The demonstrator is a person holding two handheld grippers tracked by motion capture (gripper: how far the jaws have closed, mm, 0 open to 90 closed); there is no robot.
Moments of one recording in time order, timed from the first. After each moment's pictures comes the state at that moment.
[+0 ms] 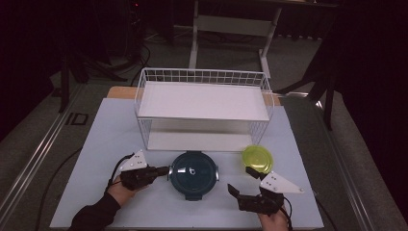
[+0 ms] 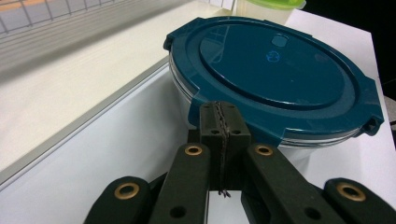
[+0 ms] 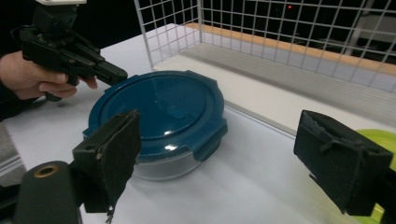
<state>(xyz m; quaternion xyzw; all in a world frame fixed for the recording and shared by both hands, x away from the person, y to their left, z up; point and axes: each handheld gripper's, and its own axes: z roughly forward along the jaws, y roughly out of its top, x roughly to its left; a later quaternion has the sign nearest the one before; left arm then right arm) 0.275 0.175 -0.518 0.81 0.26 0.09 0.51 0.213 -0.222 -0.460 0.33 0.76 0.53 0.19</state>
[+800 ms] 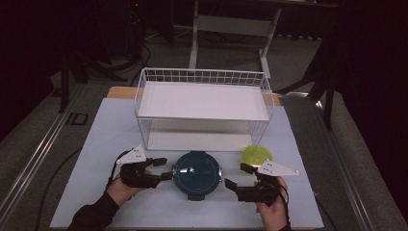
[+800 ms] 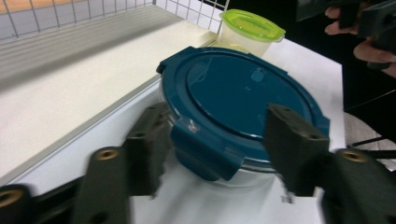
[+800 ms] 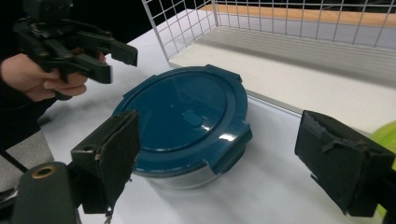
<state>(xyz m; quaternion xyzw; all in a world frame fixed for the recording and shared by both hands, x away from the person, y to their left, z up) 0.271 0.171 -0.489 0.79 0.29 0.05 0.54 0.242 -0.219 -0.459 0.36 0.76 0.53 0.09</state>
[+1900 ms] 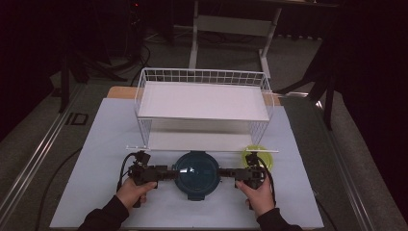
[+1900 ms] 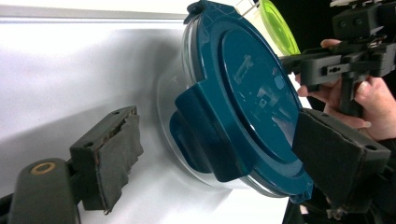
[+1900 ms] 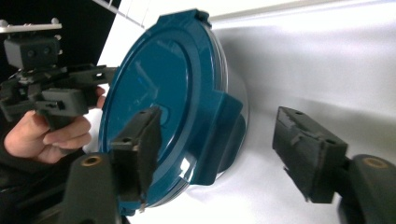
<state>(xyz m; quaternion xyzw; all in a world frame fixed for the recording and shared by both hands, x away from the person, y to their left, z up) 0.292 0.161 -0.517 0.70 0.49 -0.15 0.49 0.306 -0.205 -0.497 0.55 0.70 0.43 -0.15</state>
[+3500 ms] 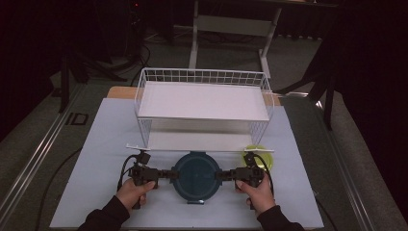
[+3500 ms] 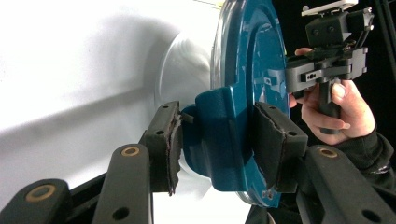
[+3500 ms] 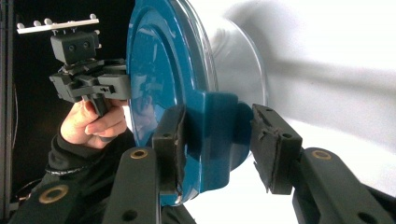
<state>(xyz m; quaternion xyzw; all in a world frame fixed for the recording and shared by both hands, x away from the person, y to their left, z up) 0.292 0.161 -0.516 0.68 0.51 -0.22 0.48 0.313 -0.207 -0.505 0.56 0.67 0.41 -0.28</state>
